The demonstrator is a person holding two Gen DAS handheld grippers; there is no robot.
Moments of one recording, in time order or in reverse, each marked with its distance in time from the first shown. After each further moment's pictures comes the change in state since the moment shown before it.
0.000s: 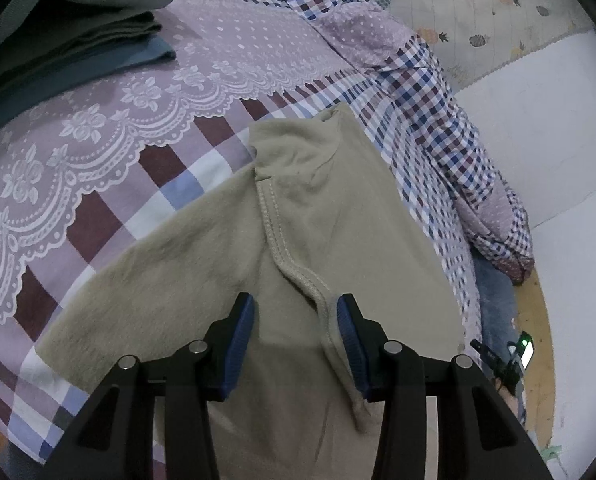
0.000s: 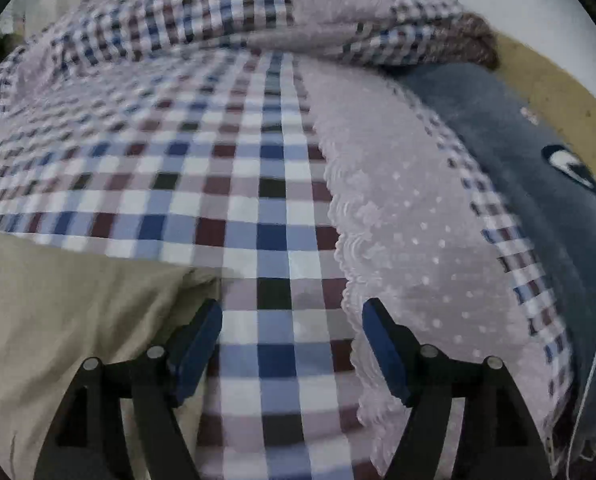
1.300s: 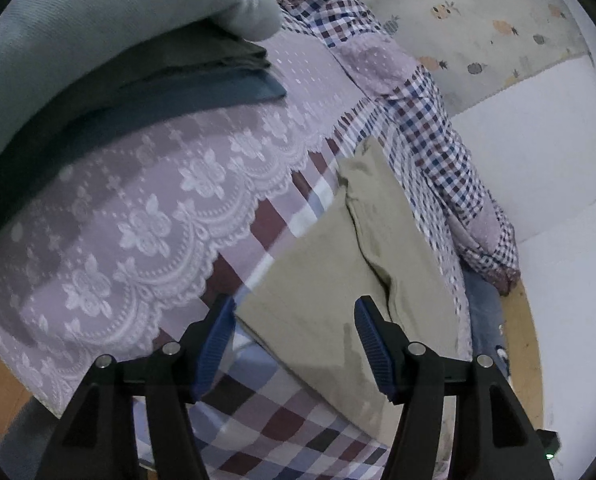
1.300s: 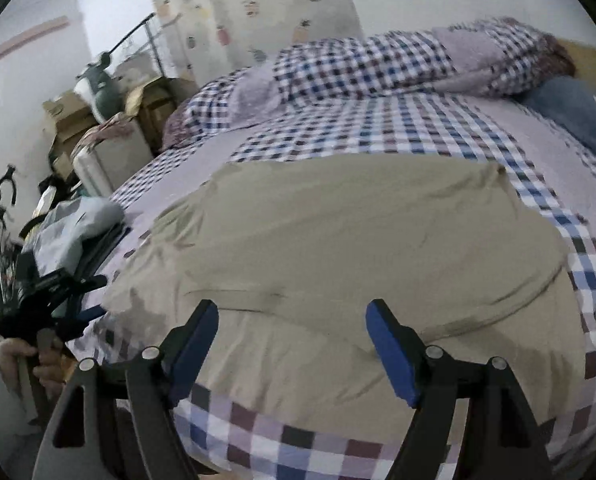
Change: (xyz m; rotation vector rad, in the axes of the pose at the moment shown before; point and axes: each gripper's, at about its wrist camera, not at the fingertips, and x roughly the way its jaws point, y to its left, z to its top) left arm -0.060 0.074 -0.010 0.003 -0.050 -0.033; right arm -0.221 0.199 -0.232 -0.016 -0.236 0.579
